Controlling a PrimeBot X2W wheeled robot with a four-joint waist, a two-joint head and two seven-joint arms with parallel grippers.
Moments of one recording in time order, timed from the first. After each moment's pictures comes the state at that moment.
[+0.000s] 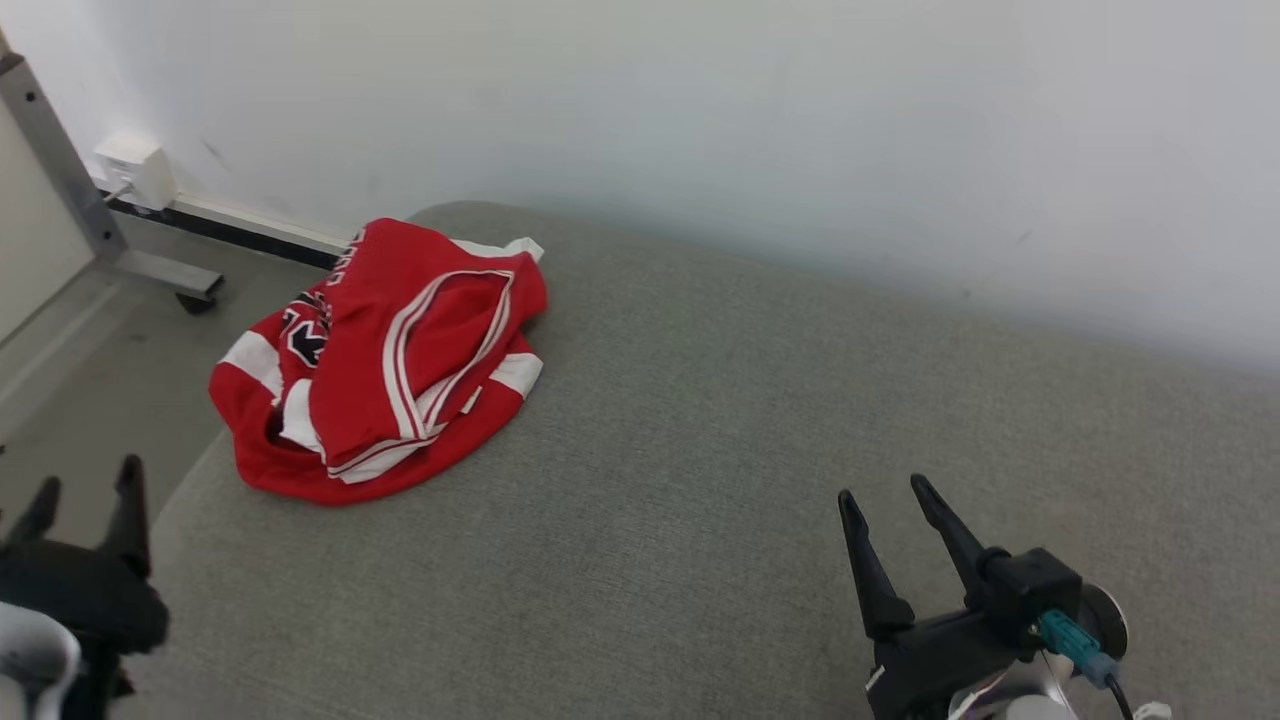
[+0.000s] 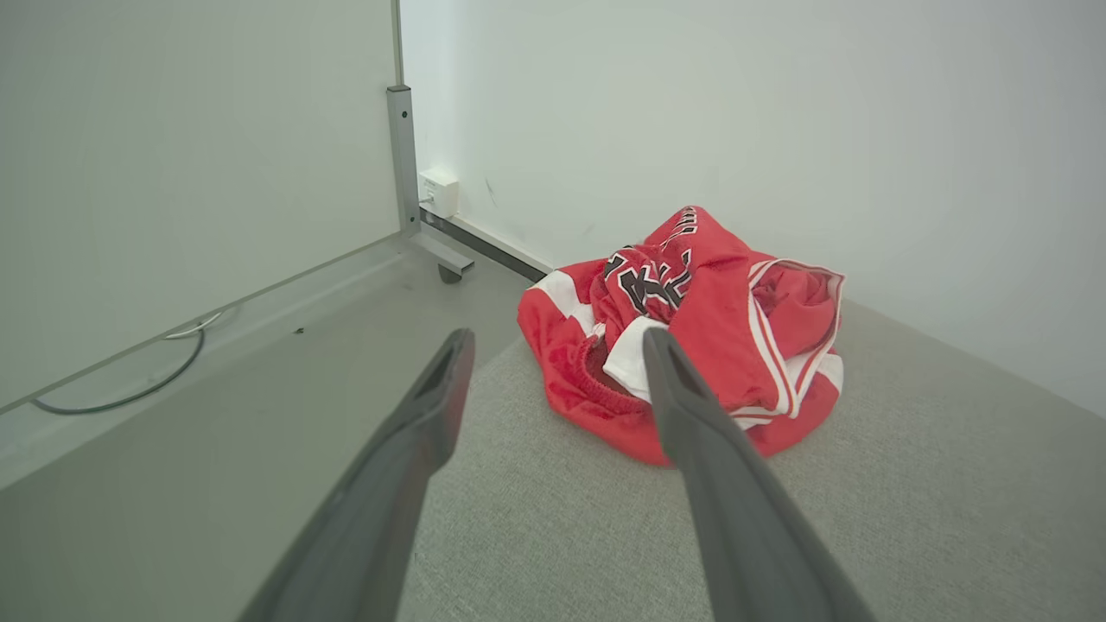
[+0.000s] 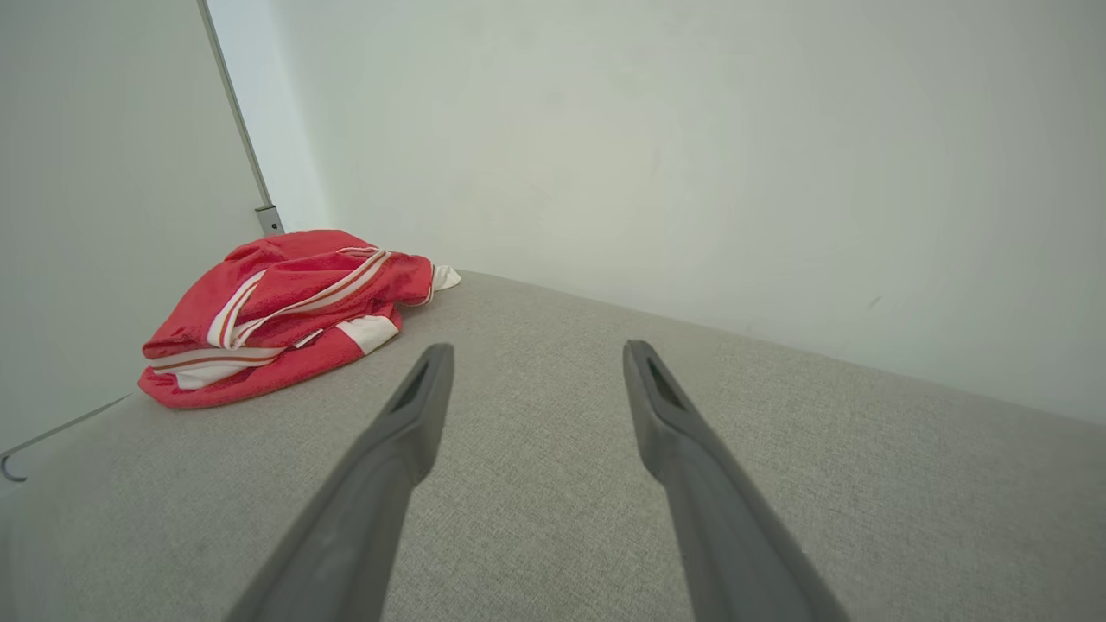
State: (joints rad) left arm -0.27 0.27 0.19 0.34 -0.39 -0.12 0.12; right arm -0.15 -0.05 0.16 0.33 0.13 0.13 -0.21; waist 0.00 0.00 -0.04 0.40
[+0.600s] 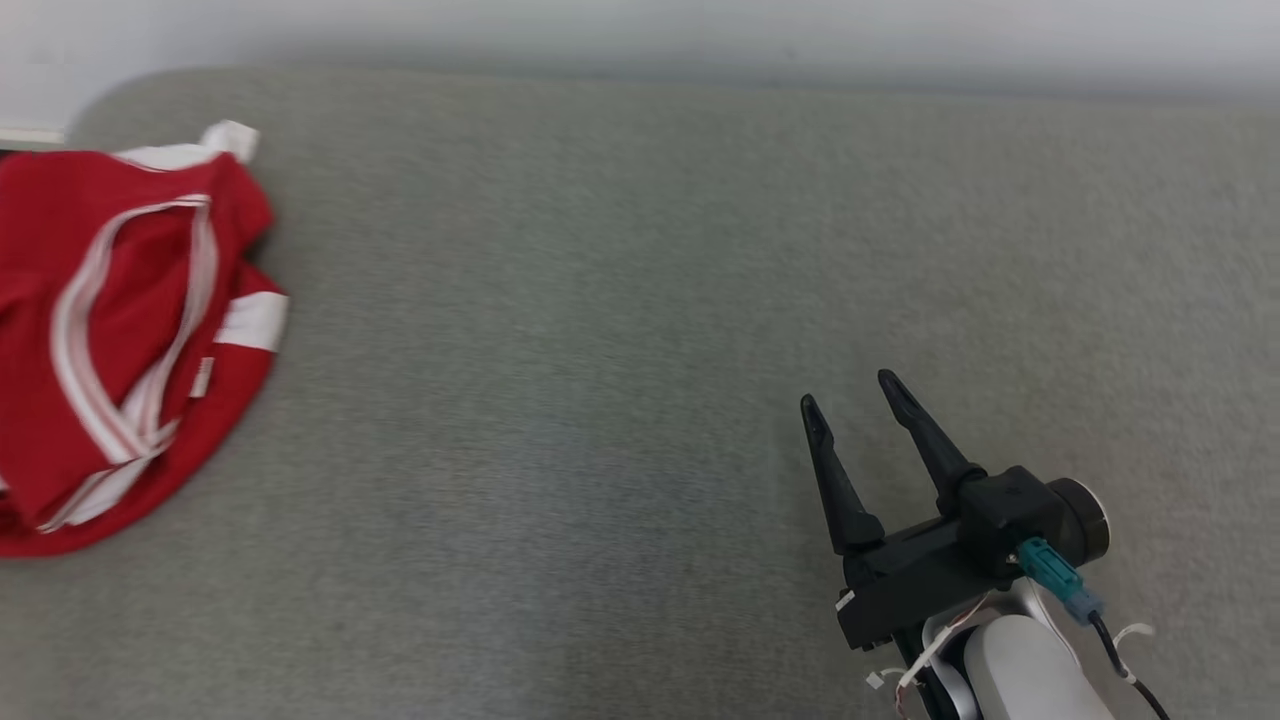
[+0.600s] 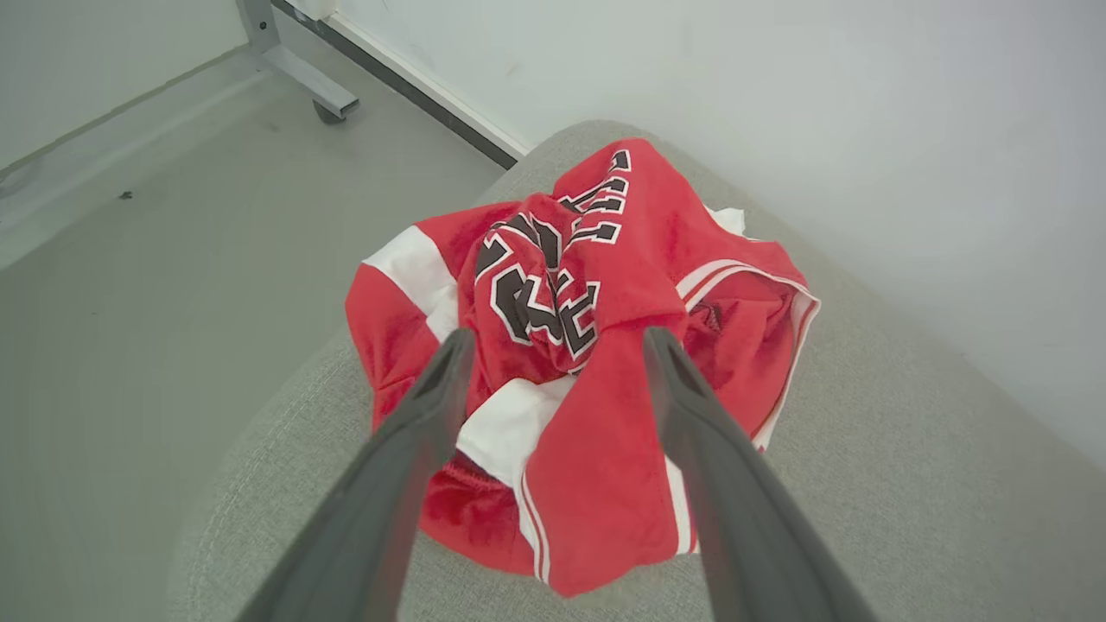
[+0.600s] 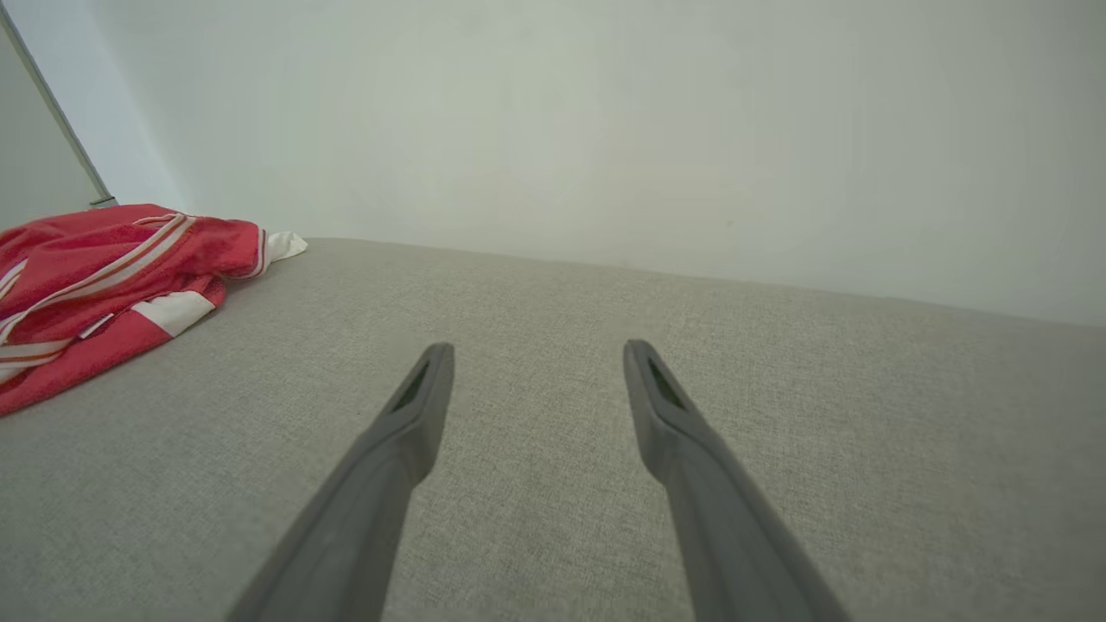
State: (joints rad) left arm -0.56 0.54 0.37 0.39 -0.75 -0.07 0.68; right arm -0.29 -0.05 0.22 0.25 0.09 0.13 -0.19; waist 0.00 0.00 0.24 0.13
